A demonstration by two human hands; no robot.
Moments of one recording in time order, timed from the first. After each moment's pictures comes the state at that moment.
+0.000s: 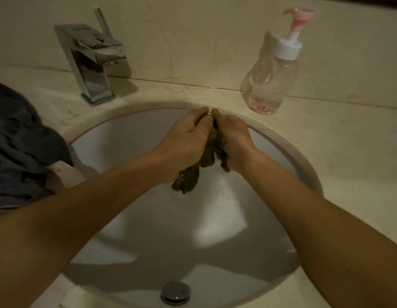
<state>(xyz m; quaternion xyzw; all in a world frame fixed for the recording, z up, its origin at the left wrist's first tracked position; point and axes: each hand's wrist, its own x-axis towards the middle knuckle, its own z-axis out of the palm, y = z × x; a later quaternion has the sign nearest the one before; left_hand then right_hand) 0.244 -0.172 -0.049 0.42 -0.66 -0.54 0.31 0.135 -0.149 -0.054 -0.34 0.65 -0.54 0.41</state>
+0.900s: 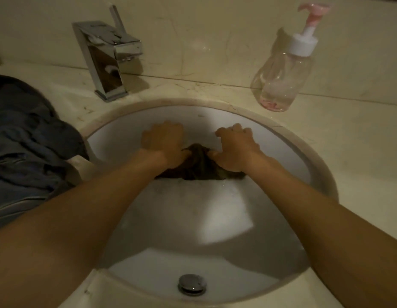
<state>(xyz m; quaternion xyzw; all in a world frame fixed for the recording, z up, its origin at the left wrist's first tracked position) 0.285 -0.232 -0.097 0.50 -0.86 -0.05 0.04 0.118 -0.156 -0.075 -0.61 0.78 -0.02 0.13</state>
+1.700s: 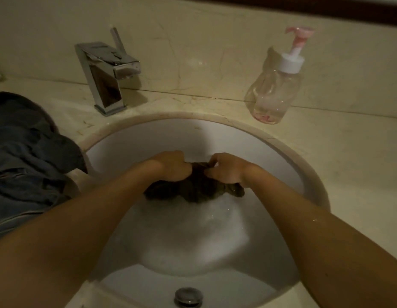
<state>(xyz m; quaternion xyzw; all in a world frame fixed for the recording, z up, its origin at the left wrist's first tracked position) 0.274 -0.238 -0.103 0.46 -0.84 -0.28 -0.04 0.114 -0.161 -0.082 -0.54 0.76 -0.06 0.36</state>
